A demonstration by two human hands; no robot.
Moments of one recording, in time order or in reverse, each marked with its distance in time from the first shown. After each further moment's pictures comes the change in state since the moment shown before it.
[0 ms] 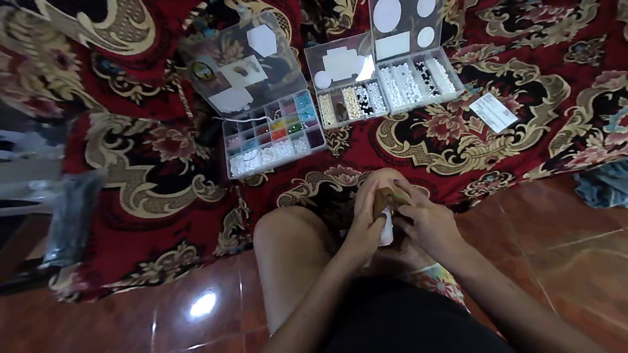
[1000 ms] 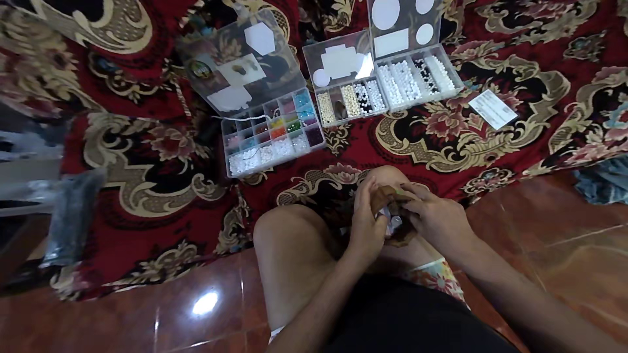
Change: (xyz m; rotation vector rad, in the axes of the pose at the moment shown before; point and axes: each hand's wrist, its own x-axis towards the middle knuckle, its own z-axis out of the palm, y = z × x) left_hand 0.005 -0.014 0.012 0.119 0.210 0.093; right_hand -0.002 0.003 -0.015 -0.106 -0.049 0.037
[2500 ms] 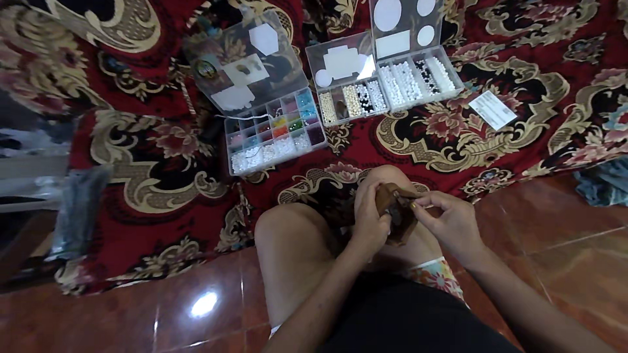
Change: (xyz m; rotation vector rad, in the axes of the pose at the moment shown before) left_hand 0.005 0.010 0.002 0.106 -0.080 -0.120; right_hand -0.017 0.016 0.016 0.398 0.399 0.106
